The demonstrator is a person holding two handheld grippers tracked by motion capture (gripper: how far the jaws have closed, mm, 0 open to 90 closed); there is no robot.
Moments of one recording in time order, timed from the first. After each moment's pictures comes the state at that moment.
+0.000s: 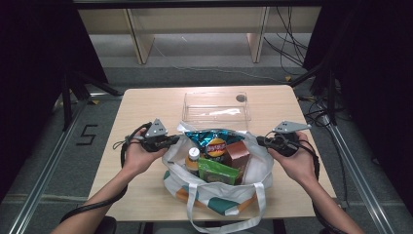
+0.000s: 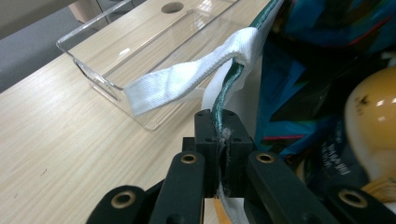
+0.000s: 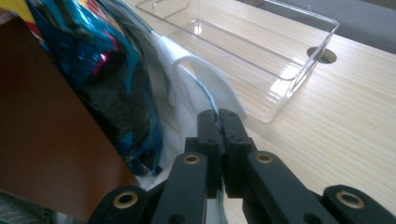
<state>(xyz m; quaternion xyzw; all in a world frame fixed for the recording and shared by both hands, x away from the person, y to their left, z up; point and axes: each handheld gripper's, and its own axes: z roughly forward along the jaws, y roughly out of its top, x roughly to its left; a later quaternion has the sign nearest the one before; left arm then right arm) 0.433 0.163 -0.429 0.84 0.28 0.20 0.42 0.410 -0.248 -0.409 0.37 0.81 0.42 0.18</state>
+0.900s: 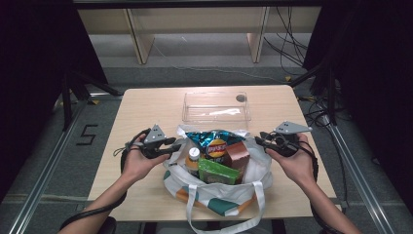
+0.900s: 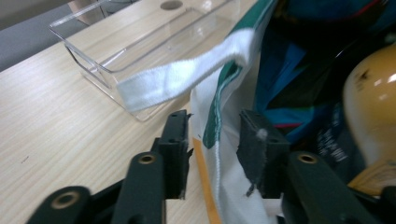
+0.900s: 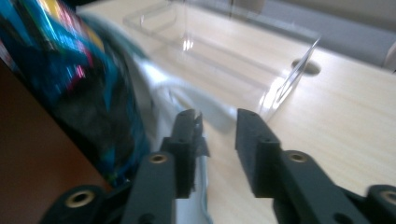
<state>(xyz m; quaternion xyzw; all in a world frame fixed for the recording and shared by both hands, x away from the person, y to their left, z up) 0.422 0.171 -0.438 0.82 0.29 0.19 0.45 0.410 -0.249 -0.412 0.38 0.78 0.45 0.22</state>
